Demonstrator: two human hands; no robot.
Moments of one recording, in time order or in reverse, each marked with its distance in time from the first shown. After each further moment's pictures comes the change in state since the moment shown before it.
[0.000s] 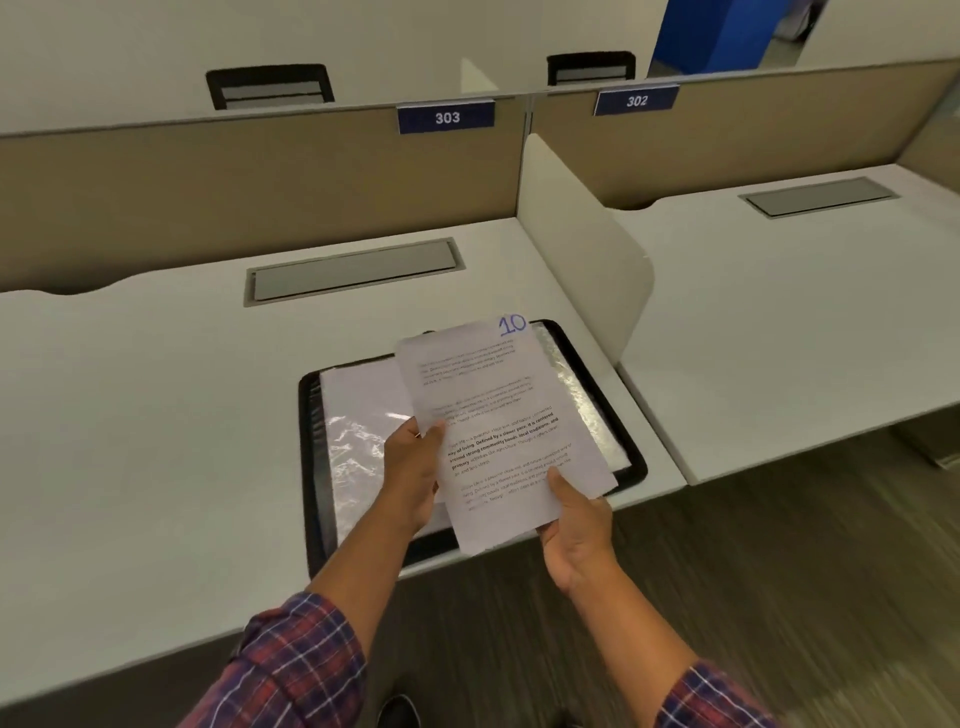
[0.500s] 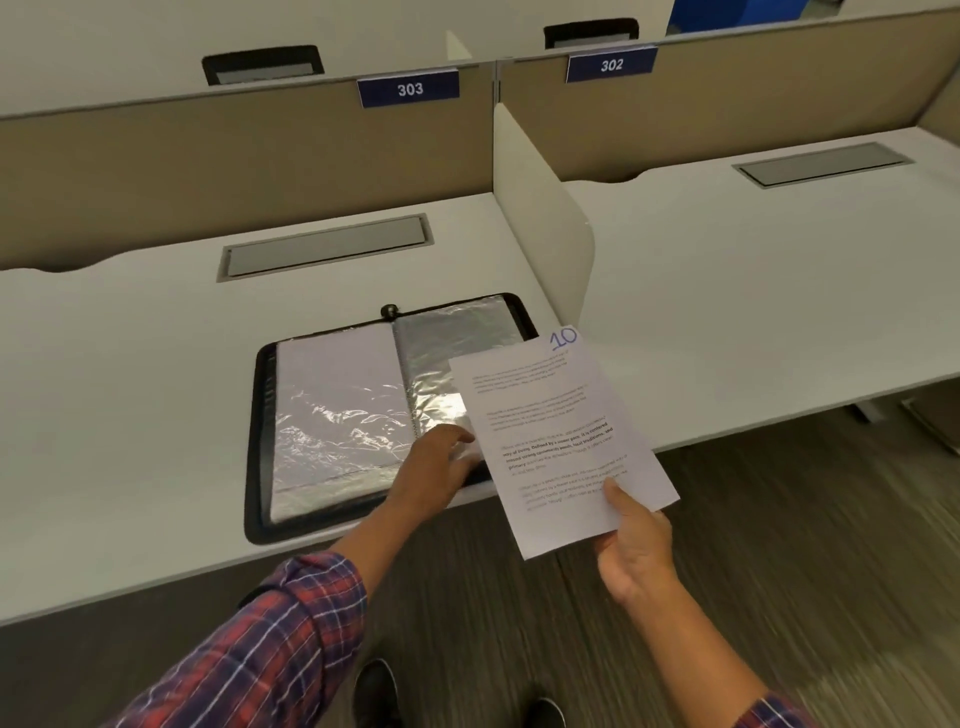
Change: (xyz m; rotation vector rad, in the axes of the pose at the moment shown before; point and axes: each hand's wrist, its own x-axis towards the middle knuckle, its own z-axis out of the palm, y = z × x) left_hand 0.000 -0.111 0.065 1.203 -0.155 0.475; right_hand 0.018 -0.102 -0.149 -0.013 0.070 0.013
